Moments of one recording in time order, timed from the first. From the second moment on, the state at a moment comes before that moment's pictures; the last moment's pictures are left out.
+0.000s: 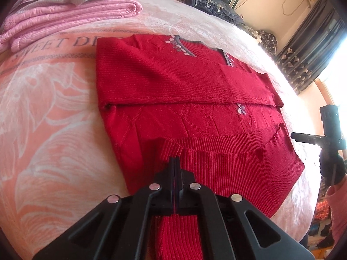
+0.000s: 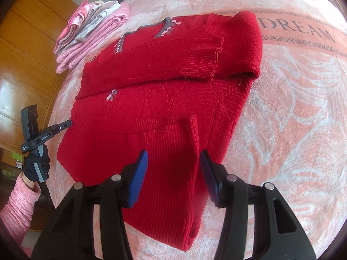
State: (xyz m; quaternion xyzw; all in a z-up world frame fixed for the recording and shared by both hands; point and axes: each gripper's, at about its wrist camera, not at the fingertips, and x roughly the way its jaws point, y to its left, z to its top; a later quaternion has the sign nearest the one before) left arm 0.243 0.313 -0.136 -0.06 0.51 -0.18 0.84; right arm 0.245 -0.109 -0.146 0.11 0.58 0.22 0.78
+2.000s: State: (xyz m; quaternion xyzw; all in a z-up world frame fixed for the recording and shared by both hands) left arm 0.237 0.310 -0.121 -0.04 0.47 -0.16 0.87; right arm 0.243 -0.094 -0.135 0.06 0.53 0.25 0.81
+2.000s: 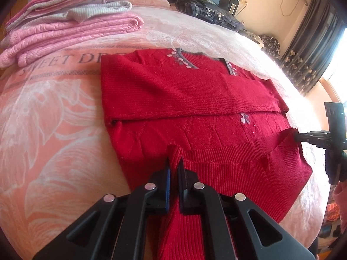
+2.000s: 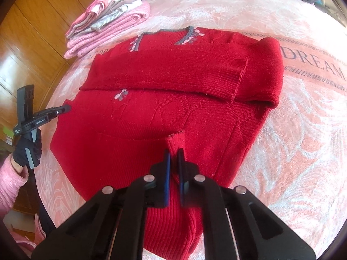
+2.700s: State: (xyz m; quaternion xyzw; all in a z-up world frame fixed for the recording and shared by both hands) left arm 0.395 0.294 -0.008 -0.04 0.33 -0.12 0.94; right arm 0.421 -0.128 -0.047 0.11 0.46 0.14 0.87
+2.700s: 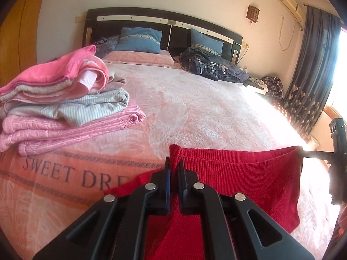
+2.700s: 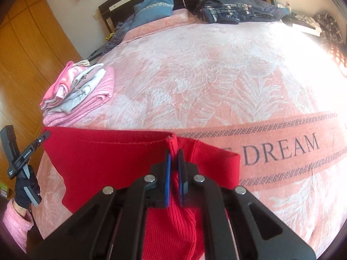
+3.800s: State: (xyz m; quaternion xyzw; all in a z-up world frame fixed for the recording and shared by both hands) left arm 0.286 0.323 -0.108 -0.05 0.44 -0.10 0.89; right arm 0.286 -0.153 -0.157 0.09 0.56 0.14 0.81
